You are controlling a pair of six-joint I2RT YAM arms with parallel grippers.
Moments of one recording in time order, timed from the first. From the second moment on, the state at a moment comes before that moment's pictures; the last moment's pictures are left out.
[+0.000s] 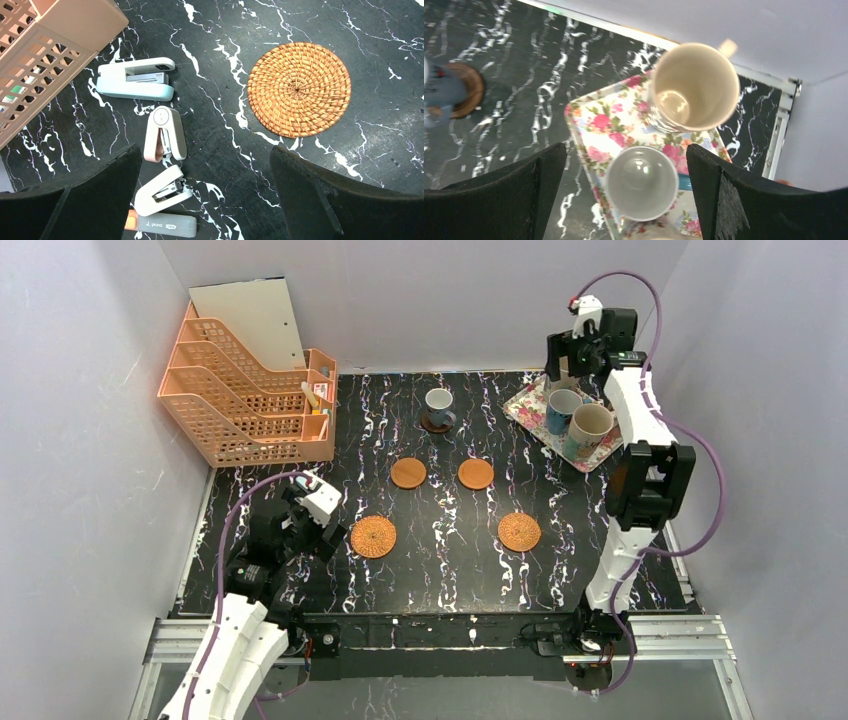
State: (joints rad) left arm -0.22 0.52 0.47 -0.52 0.17 0.44; right arm 0.00 1.97 1.89 -0.44 -0.29 -0.24
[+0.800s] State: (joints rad) left arm -0.22 0.57 0.47 -0.52 0.17 0.44; right arm -0.08 2.21 2.01 -0.62 -0.32 -0.25
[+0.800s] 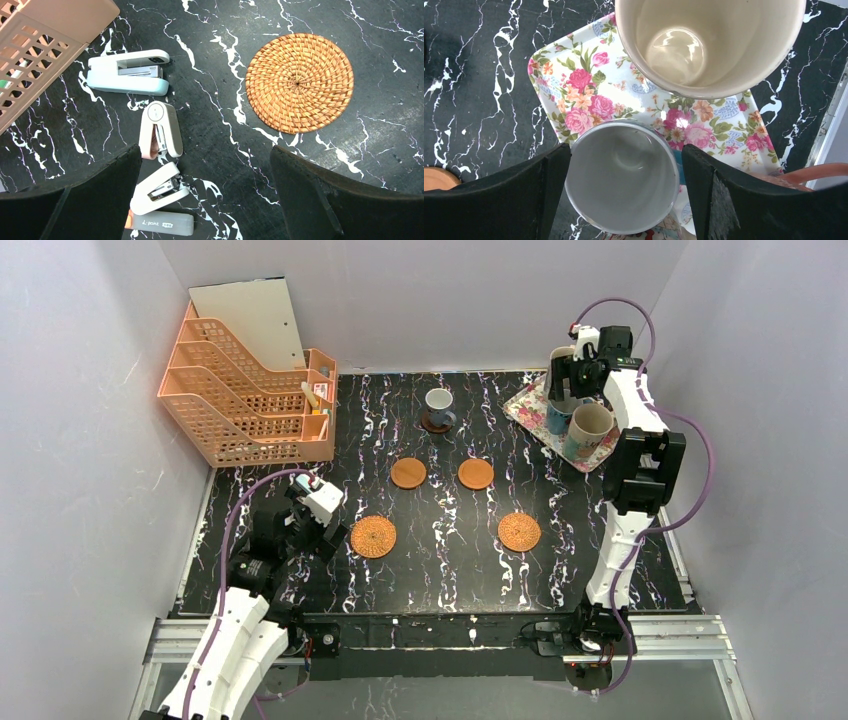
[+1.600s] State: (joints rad) left arm -0.22 0.58 0.47 -0.52 0.17 0.44; right arm -0.12 2.25 2.05 -0.64 -0.35 -0.26
